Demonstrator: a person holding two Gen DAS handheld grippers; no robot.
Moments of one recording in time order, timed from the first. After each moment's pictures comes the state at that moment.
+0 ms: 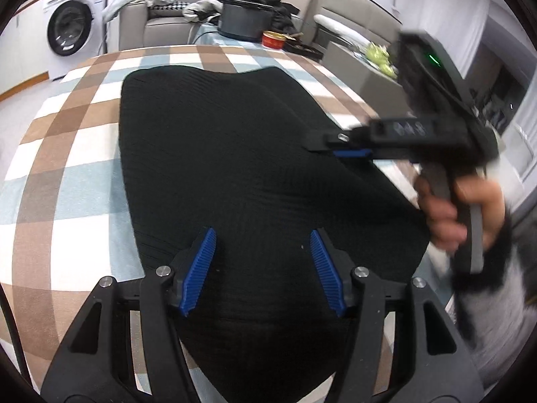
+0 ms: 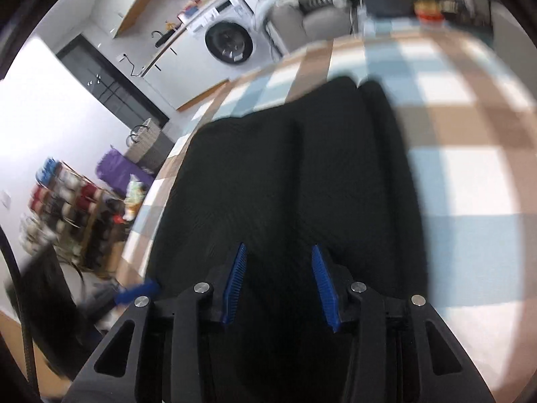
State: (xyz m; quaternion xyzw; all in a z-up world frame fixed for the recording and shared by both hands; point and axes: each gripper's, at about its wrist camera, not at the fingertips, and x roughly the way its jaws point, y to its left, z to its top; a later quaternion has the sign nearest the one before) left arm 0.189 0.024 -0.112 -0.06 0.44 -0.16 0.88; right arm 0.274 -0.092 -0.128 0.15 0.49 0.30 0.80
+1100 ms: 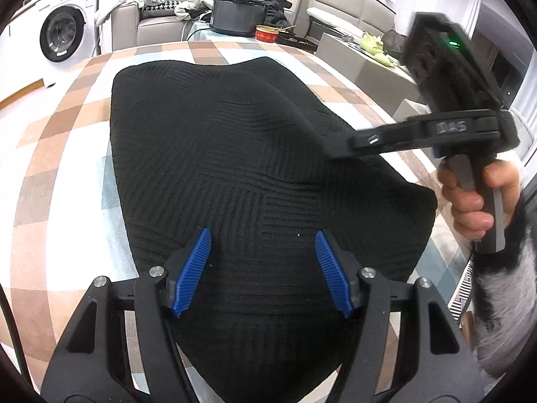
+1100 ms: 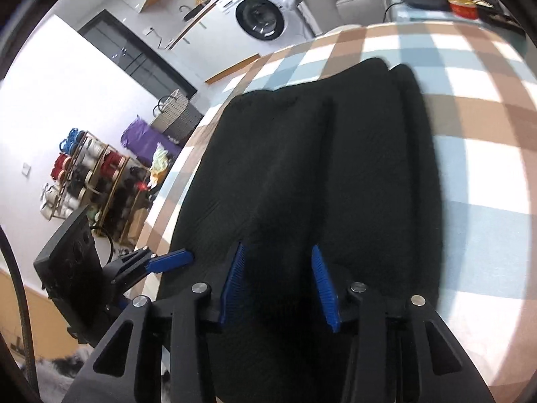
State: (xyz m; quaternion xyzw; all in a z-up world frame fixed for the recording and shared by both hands) left arm 0.183 0.017 -0.116 -0.04 0.45 -0.17 0.88; right arm 0.246 -0.084 -0.115 0.11 0.51 0.36 0.77
